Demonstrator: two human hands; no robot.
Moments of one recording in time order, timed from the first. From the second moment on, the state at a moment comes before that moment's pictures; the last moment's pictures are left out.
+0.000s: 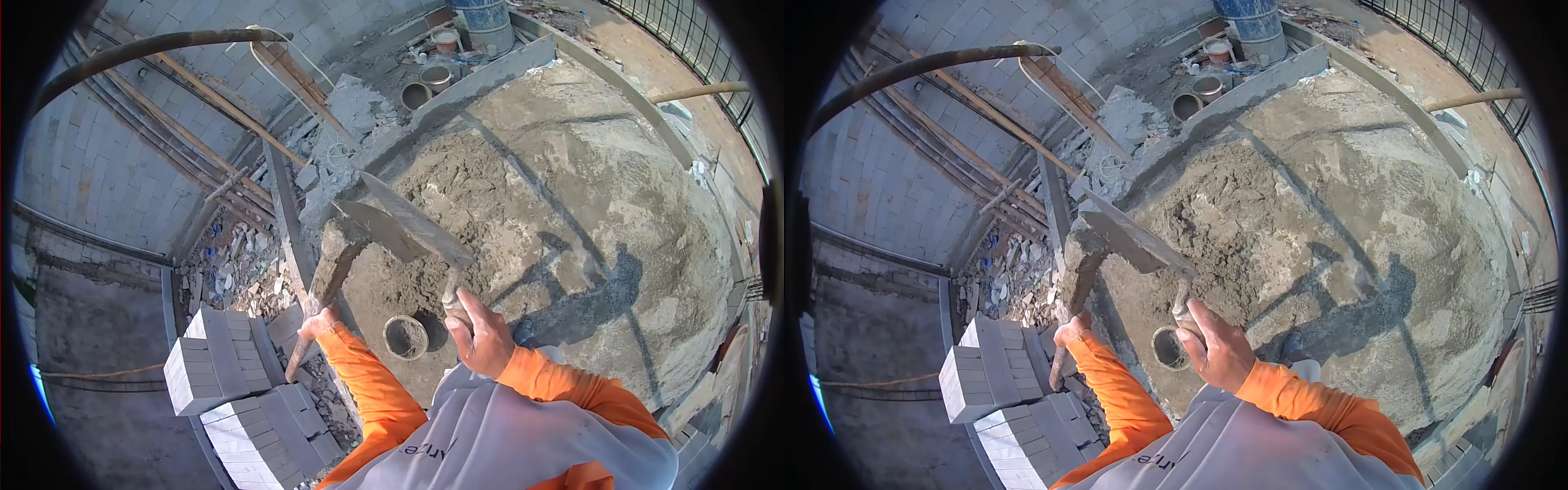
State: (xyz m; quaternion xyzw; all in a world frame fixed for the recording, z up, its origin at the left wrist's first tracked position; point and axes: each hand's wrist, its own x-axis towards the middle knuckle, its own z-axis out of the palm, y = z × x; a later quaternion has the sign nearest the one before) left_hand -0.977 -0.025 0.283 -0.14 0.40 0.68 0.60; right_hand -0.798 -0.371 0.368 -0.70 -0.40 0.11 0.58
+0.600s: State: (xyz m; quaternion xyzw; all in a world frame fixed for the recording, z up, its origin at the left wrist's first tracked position) left_hand -0.985 -0.024 0.312 -0.06 0.38 0.66 0.64; right_hand -0.722 -0.365 0.271 -0.77 -0.32 0.34 0.44
